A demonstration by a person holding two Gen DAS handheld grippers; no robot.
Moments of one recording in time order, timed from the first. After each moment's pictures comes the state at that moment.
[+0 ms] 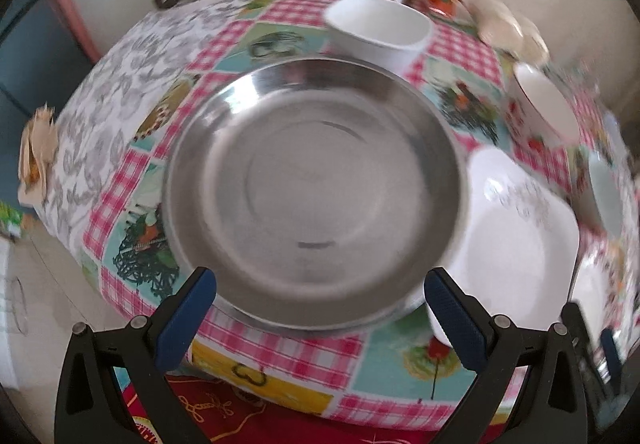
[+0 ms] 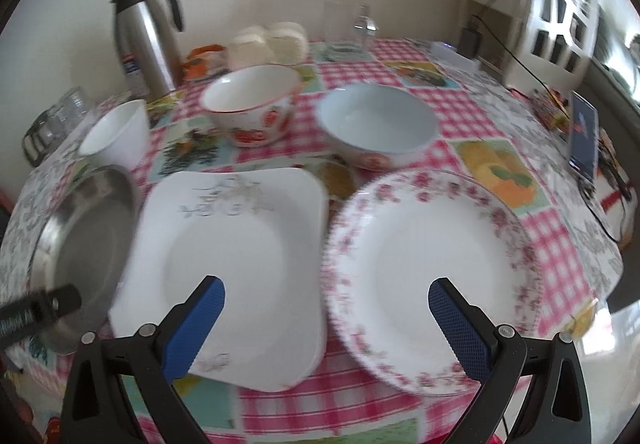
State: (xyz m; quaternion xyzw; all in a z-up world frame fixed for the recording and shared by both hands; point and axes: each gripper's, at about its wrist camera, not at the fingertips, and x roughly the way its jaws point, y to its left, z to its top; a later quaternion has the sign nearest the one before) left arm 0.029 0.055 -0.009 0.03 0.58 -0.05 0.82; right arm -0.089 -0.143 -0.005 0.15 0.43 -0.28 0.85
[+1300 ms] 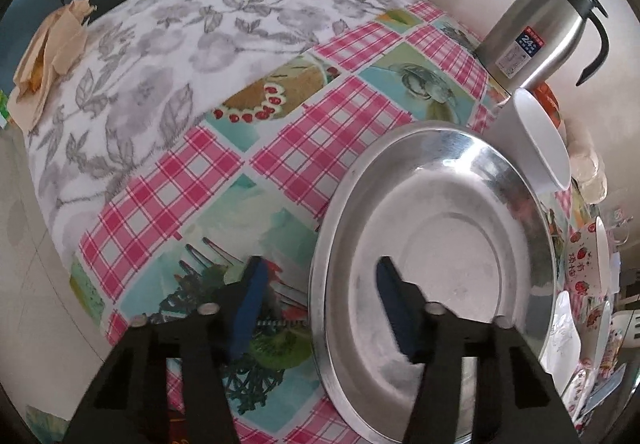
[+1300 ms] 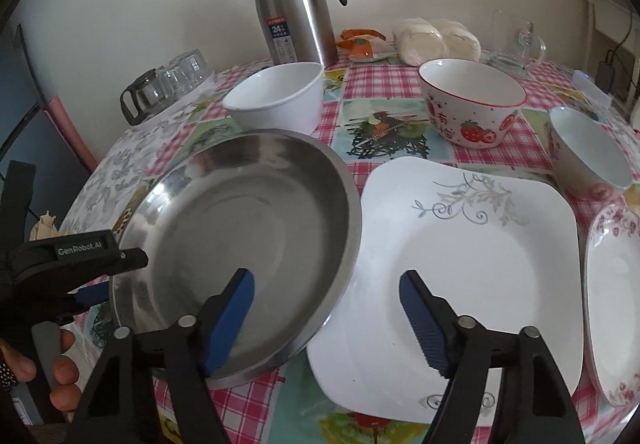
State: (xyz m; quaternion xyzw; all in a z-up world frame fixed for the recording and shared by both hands) left arm 0.100 0.178 -0.051 -0.14 0.57 0.01 0.81; right arm -0.002 -0.041 -0.031 0.15 0.42 -0.10 0.89
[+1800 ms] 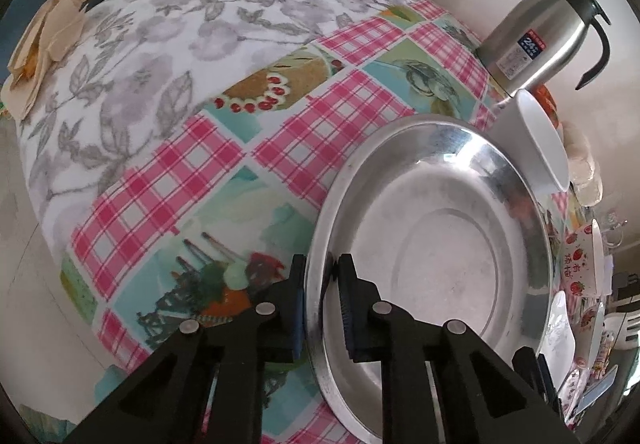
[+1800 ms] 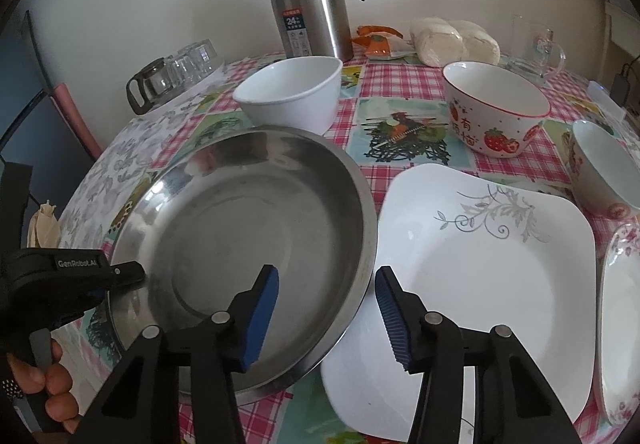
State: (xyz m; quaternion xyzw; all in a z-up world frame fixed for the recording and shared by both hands) left arm 0.095 0.186 -0.054 -0.16 0.57 0.00 0.80; right arm 0.013 -0.035 -0.036 0.13 0.43 -0.08 0.89
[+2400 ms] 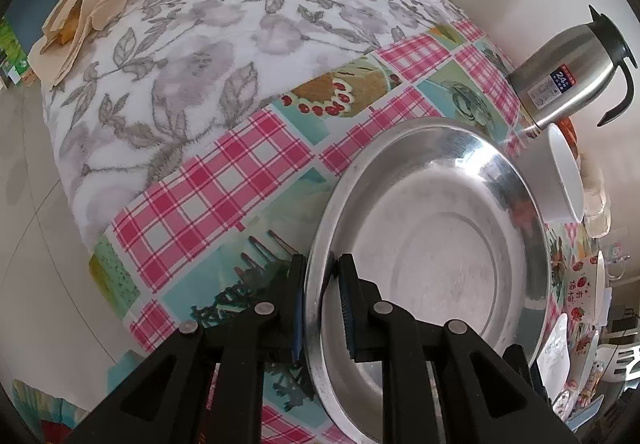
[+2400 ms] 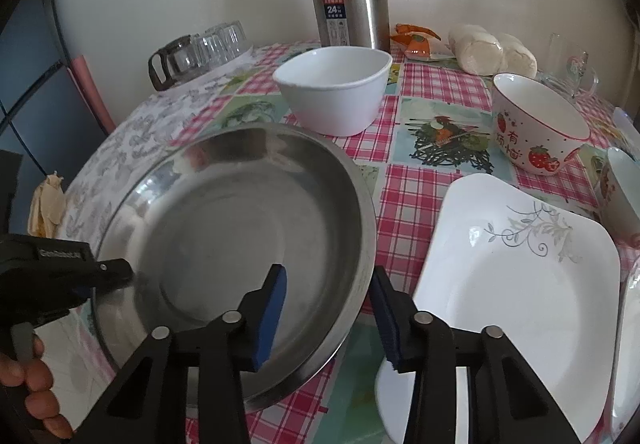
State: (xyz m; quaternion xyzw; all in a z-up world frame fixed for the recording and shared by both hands) left arm 0.090 0.219 -0.053 -0.19 0.57 0.05 0.79; right arm 0.030 -0.009 -0.044 0.10 0.44 -0.05 0.89
